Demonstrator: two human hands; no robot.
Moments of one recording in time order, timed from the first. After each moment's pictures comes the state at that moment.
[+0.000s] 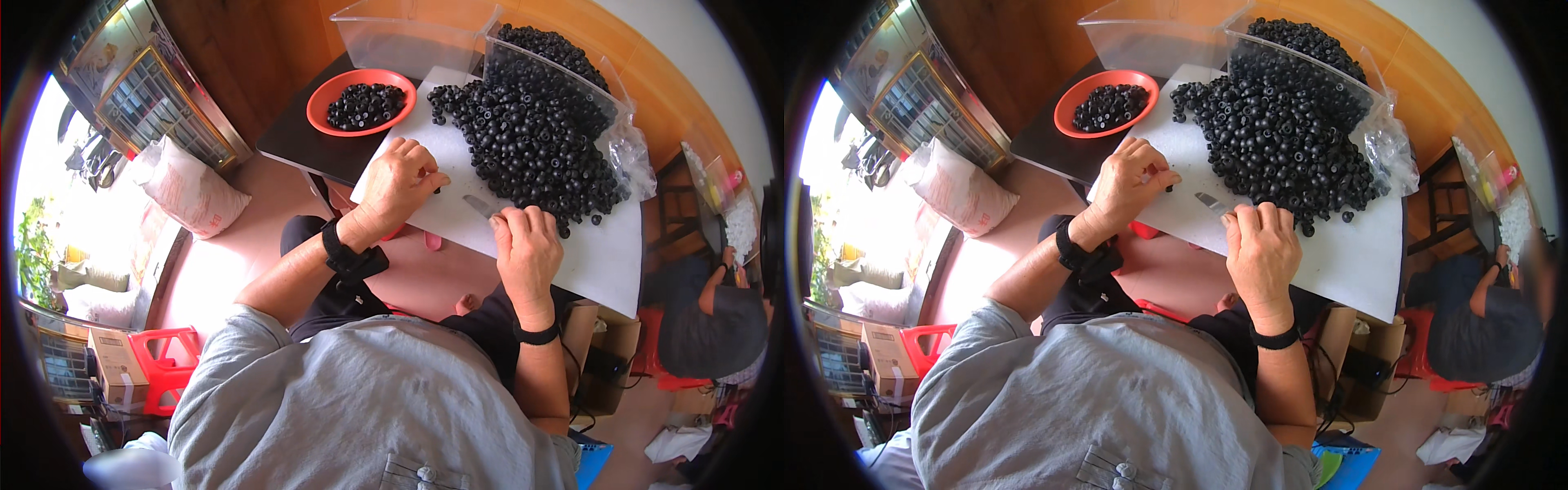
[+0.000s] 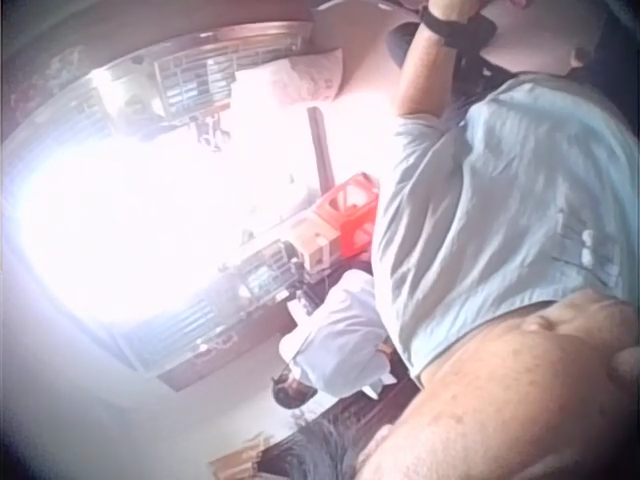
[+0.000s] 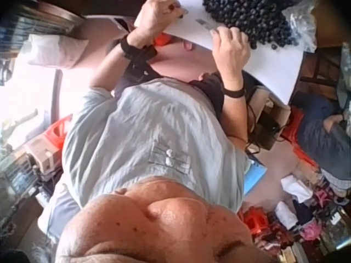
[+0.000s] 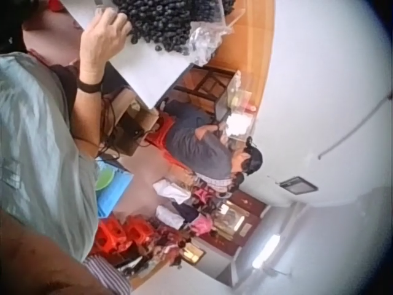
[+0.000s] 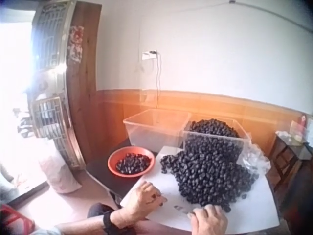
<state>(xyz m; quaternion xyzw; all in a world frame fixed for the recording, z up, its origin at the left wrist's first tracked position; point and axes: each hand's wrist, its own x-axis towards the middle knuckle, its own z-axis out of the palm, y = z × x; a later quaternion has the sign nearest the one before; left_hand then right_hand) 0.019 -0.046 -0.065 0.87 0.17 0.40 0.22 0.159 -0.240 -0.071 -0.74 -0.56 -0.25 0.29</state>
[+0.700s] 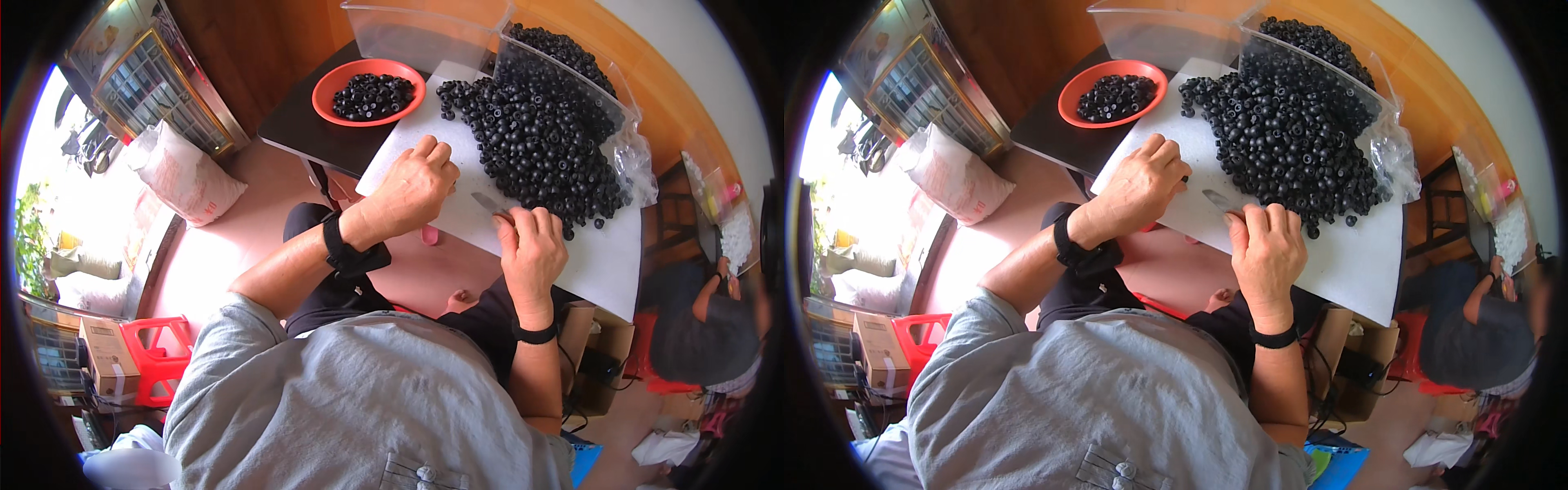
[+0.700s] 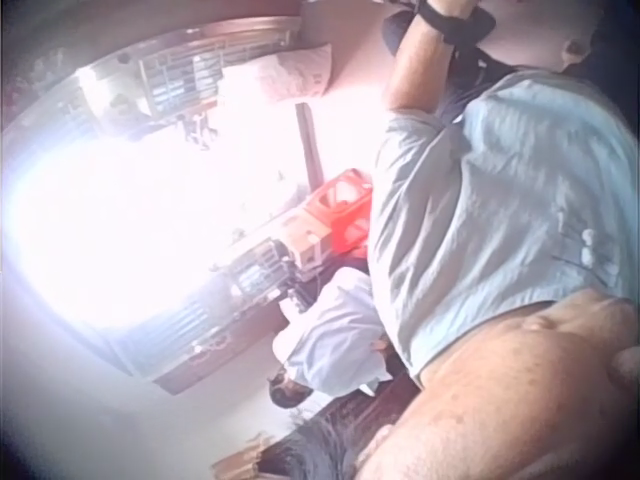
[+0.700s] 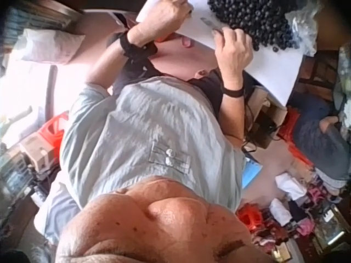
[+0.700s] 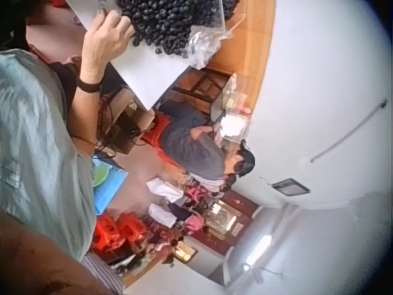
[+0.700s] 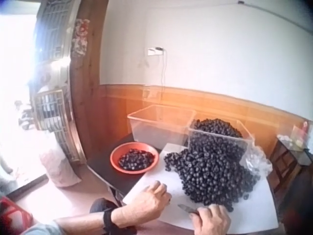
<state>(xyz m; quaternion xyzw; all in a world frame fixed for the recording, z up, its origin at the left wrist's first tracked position) 0.016 -0.054 -0.059 0.94 0.07 0.34 0.06 0.156 -0.239 -0.071 -0.73 -0.55 -0.28 0.28</state>
